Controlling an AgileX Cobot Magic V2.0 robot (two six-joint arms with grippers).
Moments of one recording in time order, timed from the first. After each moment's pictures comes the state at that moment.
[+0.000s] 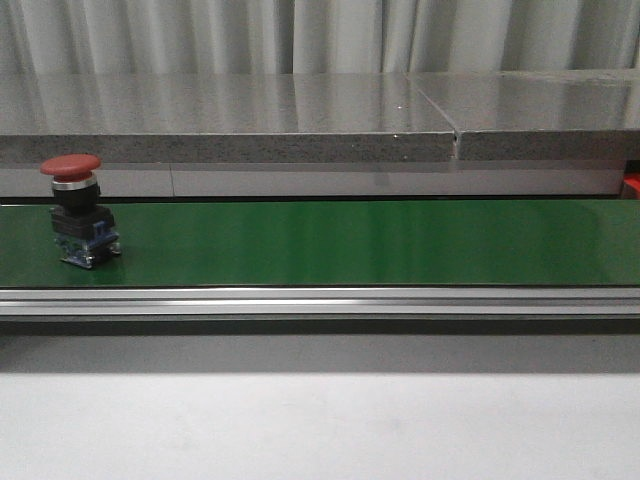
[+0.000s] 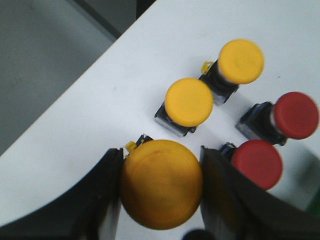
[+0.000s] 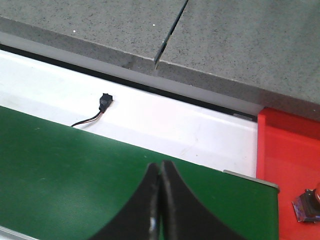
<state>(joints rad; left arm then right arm) 0.52 1.52 -1.07 -0.09 0.54 -0.08 -0.03 0.90 -0.79 0.36 0.41 -0.49</state>
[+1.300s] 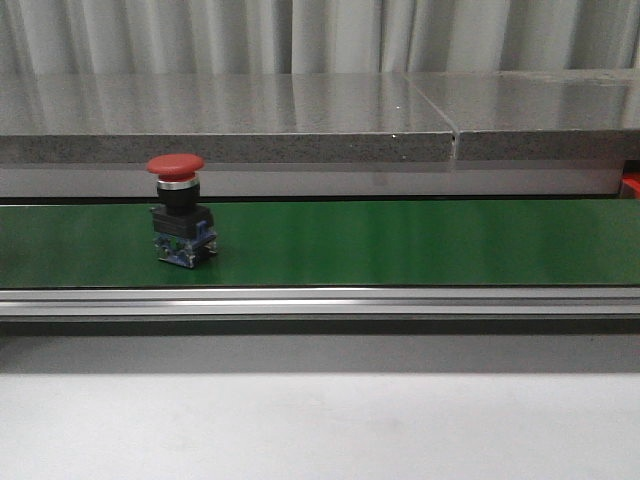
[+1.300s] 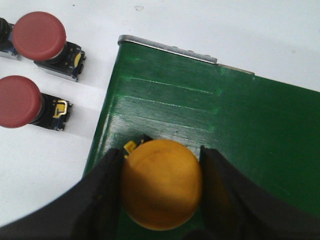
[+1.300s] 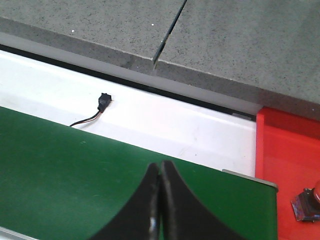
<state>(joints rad) 0.10 1.51 -1.07 -0.07 0.66 -0.08 -0.03 0.90 -0.79 0.36 0.41 -0.49</state>
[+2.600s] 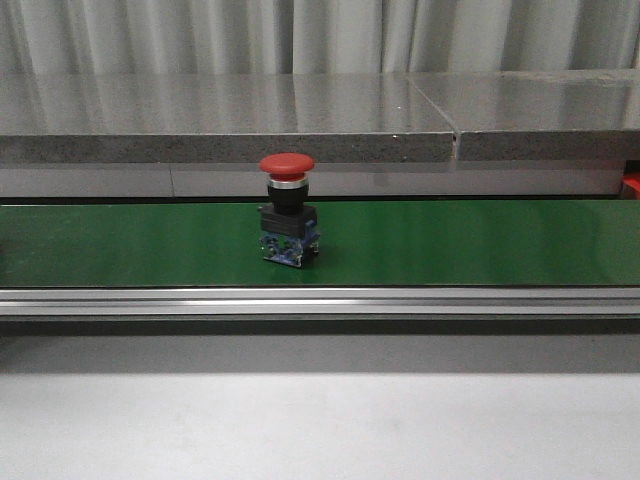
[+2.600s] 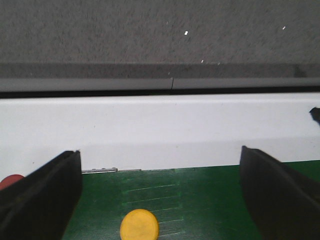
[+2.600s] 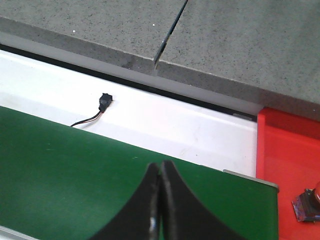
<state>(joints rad) -0.08 1.14 -1.12 -0.12 0.59 0.07 -0.03 0.90 -0.79 0.36 0.41 -0.49</state>
